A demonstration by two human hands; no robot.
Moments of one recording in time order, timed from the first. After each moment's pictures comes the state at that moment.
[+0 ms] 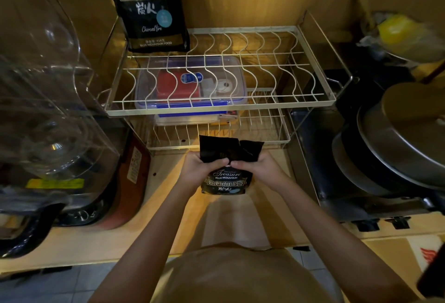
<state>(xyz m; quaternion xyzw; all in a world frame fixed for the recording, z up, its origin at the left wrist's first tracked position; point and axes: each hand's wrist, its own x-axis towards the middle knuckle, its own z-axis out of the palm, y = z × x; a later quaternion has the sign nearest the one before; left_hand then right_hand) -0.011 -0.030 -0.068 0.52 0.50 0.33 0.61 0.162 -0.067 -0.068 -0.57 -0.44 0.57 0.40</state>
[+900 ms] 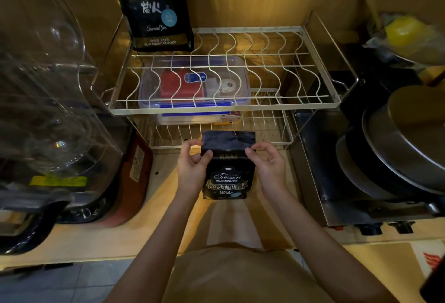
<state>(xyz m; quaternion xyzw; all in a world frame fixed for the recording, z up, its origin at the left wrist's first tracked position) -0.011 -0.045 -0.054 0.44 0.53 0.45 0.57 0.142 -0.077 -0.061 -0.61 -0.26 0.47 0.59</state>
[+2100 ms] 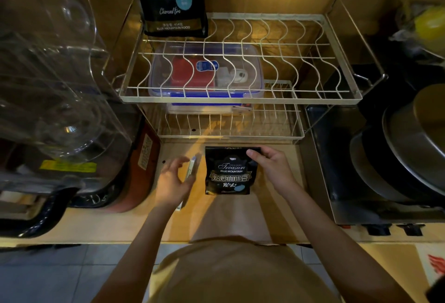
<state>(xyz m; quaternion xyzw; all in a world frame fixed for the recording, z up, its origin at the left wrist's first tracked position) -0.086 -0.054 -0.117 0.65 0.63 0.25 0.34 0.149 -0.071 -0.074 -0.61 -0.37 0.53 0.47</state>
